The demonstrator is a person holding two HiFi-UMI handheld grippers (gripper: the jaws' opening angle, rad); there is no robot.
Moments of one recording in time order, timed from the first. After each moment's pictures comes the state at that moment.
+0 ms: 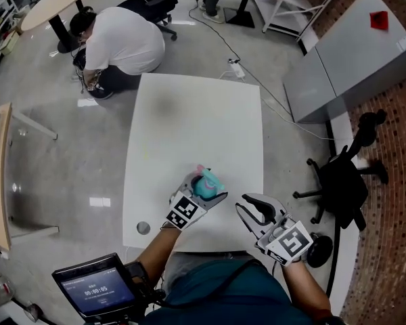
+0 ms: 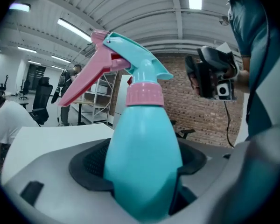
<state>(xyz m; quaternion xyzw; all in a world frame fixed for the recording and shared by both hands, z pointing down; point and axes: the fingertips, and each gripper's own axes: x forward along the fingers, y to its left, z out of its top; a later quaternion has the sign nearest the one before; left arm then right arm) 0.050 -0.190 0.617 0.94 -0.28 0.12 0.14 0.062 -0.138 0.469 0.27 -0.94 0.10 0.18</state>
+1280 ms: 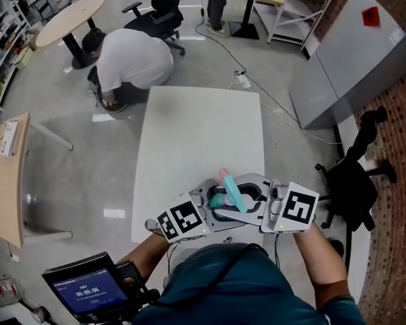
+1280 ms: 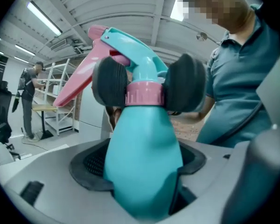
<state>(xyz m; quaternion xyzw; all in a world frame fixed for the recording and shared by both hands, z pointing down) 0.089 -0.095 0.415 0.98 -0.08 0.12 0.10 -0.007 -0.092 0.347 -0.02 -0.99 0.05 0.09</state>
